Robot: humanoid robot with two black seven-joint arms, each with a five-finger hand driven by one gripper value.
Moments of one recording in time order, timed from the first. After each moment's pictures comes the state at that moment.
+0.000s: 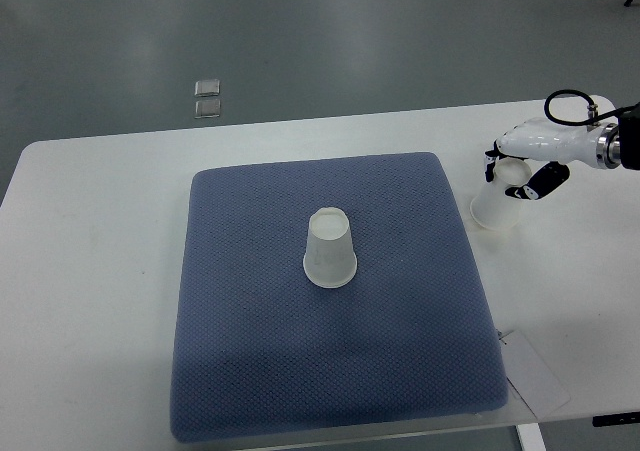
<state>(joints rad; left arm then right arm) -0.01 0.00 -0.05 -0.20 0.05 0.10 -0.04 1.07 -0.75 0.11 1.01 -1.67 0.09 0.40</state>
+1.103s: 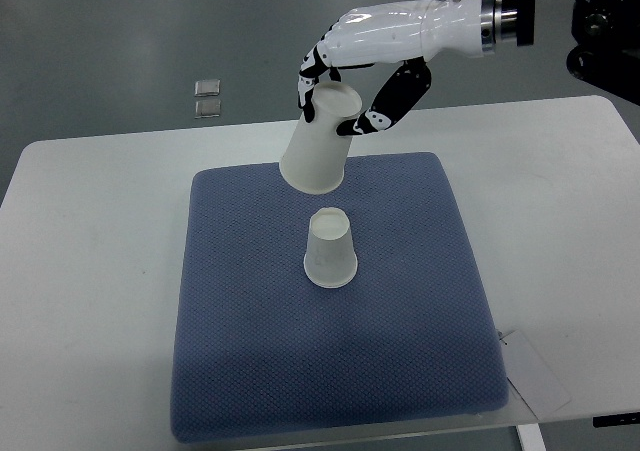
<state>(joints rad) -0.01 0.00 -0.05 -0.20 0.05 0.10 -0.04 1.45 -0.59 0.22 1.33 -1.48 0.36 0.49</state>
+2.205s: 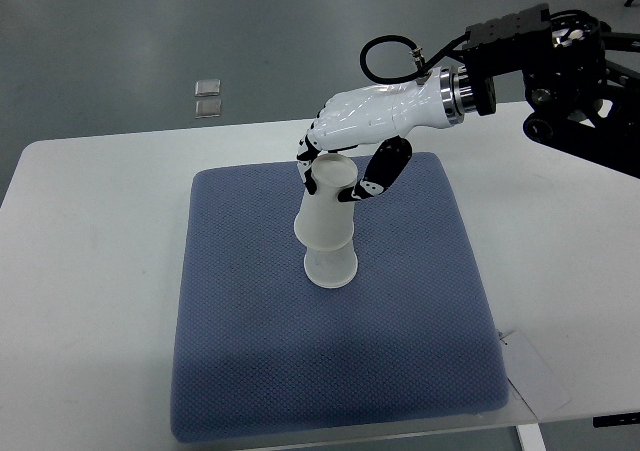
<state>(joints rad) -0.01 0.00 -0.05 -0.20 0.05 0.10 -0.04 1.36 -0.52 0.17 1.32 -1.61 0.34 0.47</state>
